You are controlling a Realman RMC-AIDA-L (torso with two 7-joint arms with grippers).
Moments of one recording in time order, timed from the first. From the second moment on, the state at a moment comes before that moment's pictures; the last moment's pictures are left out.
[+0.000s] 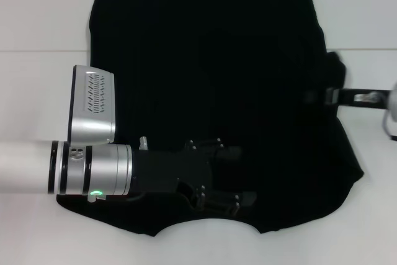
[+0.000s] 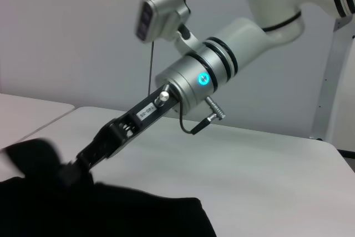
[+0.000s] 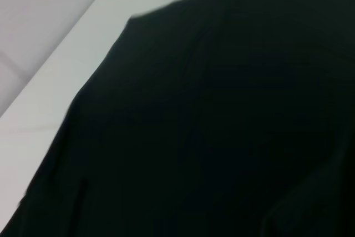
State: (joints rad) left arm -0.68 -2.16 0.78 0.49 2.02 1.49 -1.12; right arm 0.76 2.02 -0.57 -0.48 -2.24 -1.03 2.04
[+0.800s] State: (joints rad) left arm -0.67 -2.16 0.75 0.52 2.01 1.49 -1.18; right arm 0.77 2.04 -0.70 -0.54 -2.18 -1.08 2.12
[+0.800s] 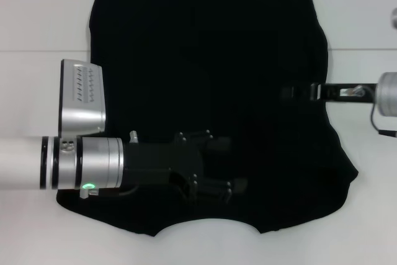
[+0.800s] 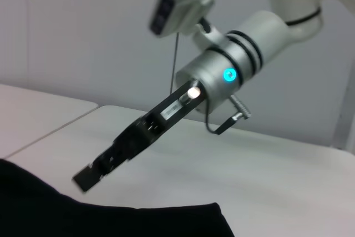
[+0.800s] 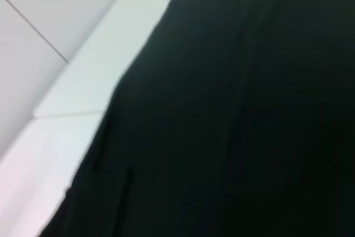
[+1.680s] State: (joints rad) left arm -0.51 -2.05 0.34 0.81 2.28 1.68 -1.82; right arm 0.61 2.04 -0.69 -0.58 -1.93 -1.26 1.93
